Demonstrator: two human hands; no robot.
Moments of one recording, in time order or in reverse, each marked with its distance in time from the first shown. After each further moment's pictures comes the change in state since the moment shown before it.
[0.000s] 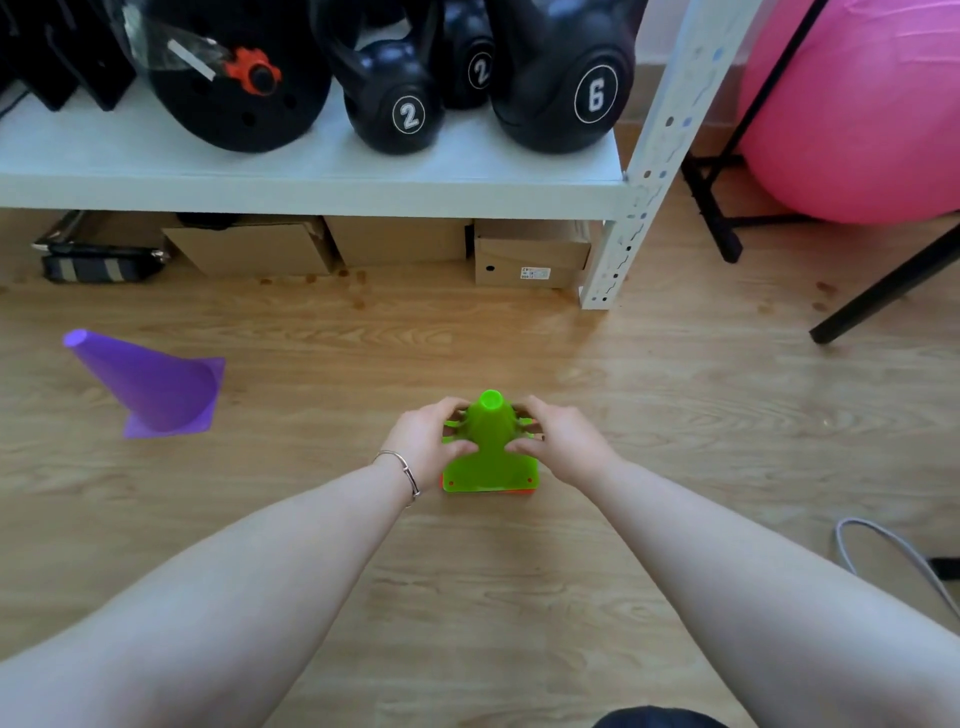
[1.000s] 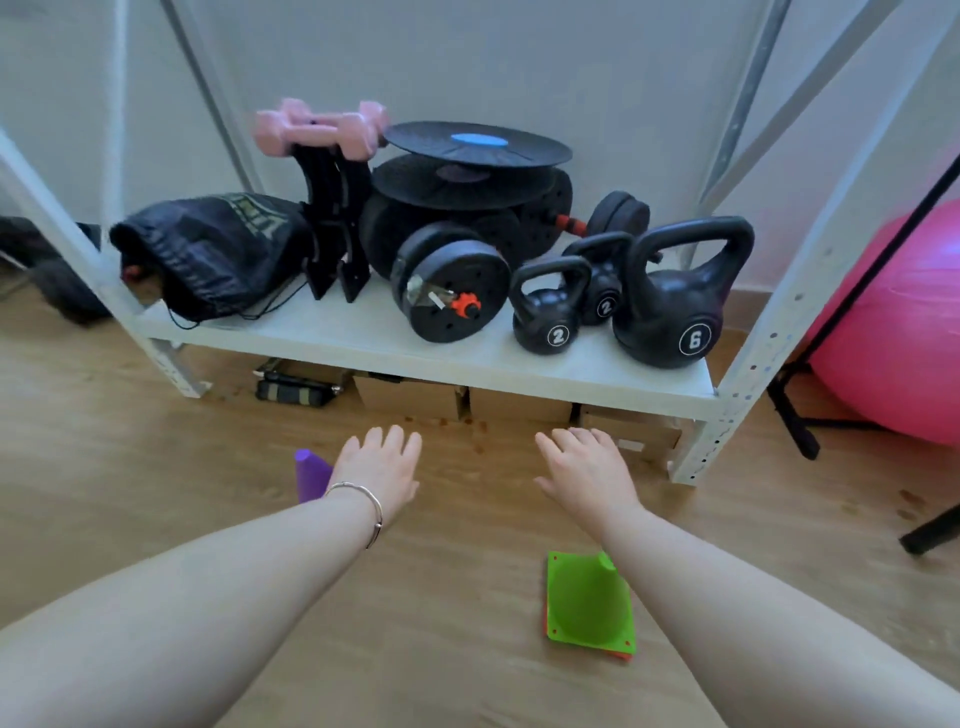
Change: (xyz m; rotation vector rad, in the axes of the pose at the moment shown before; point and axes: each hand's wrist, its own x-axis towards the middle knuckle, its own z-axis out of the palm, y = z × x) left_hand -0.082 -0.018 -0.252 1.001 0.341 -0.049; right_hand 0.031 -0.213 -0.072 -0.828 0.387 -0.312
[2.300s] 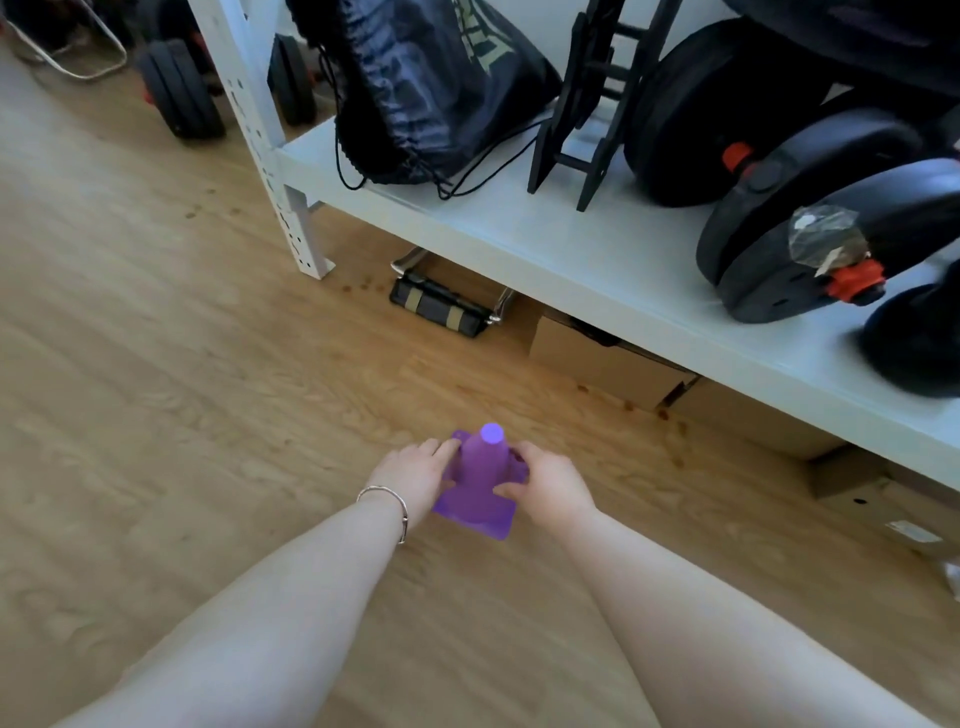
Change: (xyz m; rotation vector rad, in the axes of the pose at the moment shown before) left_hand 0.032 -0.209 0.283 -0.551 -0.338 -0.146; right_hand 0.189 -0.307 0.159 0.664 -0.581 0.086
